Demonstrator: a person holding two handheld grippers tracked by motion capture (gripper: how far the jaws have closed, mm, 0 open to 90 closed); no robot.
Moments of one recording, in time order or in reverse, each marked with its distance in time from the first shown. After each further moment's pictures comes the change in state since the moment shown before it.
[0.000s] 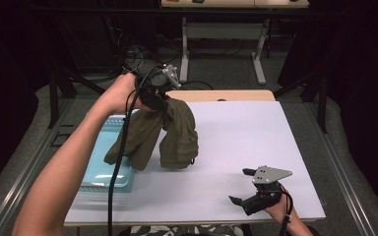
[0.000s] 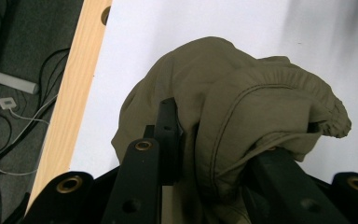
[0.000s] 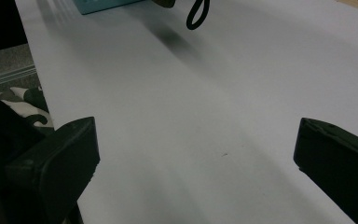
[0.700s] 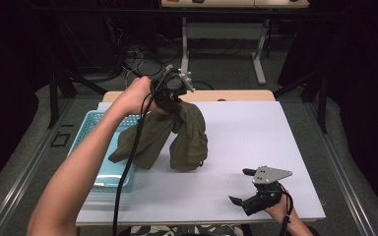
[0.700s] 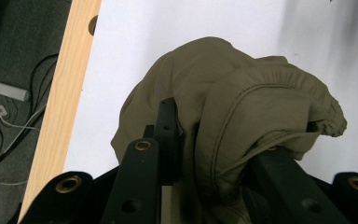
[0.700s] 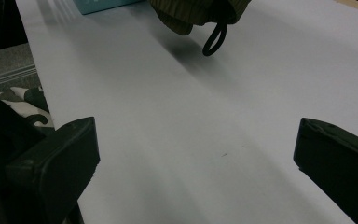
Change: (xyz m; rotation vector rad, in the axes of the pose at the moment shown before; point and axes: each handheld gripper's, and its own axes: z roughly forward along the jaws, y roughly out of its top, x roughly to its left) left arm -0.004 0.023 0.024 0.002 -0.025 0.019; right arm 0.000 0.000 -0.001 -0.001 0.001 -0.003
